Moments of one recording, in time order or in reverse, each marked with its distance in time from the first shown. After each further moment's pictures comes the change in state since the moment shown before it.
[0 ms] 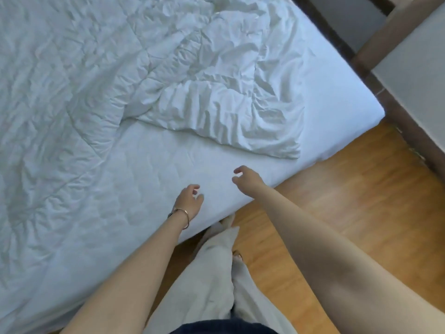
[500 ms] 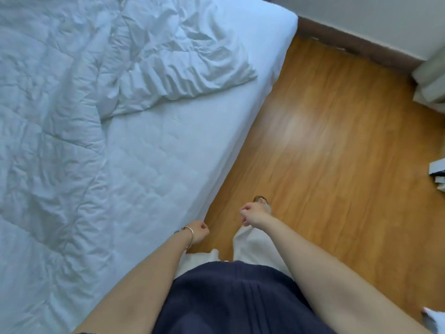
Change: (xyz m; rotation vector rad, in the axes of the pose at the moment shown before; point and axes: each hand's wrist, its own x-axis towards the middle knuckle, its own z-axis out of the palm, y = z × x) left_hand -0.112 -0.222 -0.064 0.759 -0.604 0.100; right_hand -0.208 0.057 0.304 0.580 0.107 0.373
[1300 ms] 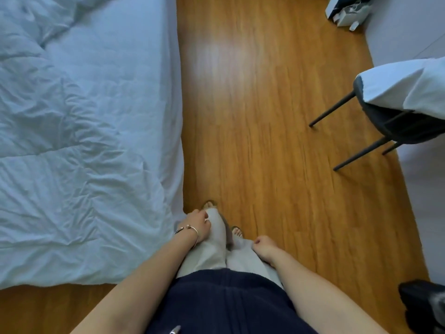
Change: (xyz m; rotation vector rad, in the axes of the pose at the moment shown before) left_hand -0.227 -0.397 0.224 0.740 -0.060 0.359; right_hand -0.327 0.306 0.558 0.326 0.055 0.440
